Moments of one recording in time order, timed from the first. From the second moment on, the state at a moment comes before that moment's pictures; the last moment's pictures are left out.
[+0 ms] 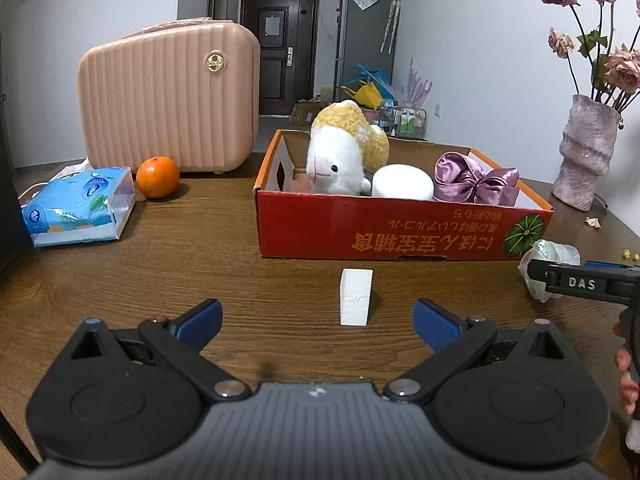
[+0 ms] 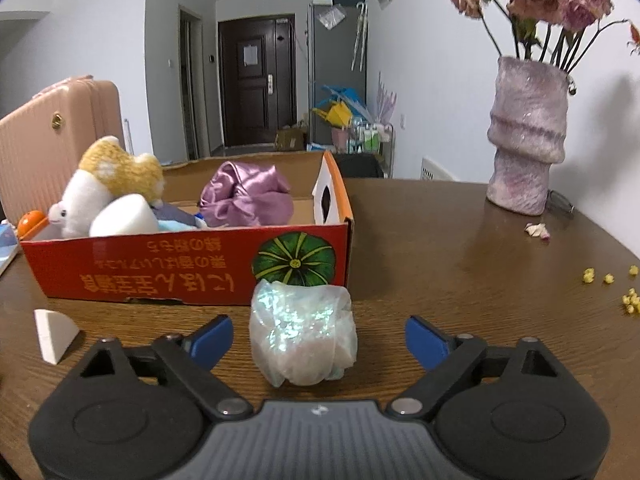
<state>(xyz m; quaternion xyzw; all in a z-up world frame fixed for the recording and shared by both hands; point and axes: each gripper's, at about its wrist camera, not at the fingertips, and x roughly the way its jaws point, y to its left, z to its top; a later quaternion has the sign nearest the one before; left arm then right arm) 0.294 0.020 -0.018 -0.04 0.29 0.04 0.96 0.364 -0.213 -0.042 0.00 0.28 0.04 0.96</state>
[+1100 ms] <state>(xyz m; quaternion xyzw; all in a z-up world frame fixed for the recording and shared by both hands) 0.302 0.026 -0.023 -0.05 0.30 0.04 0.95 0.333 -0.198 -0.030 0.01 0.23 0.09 0.97</state>
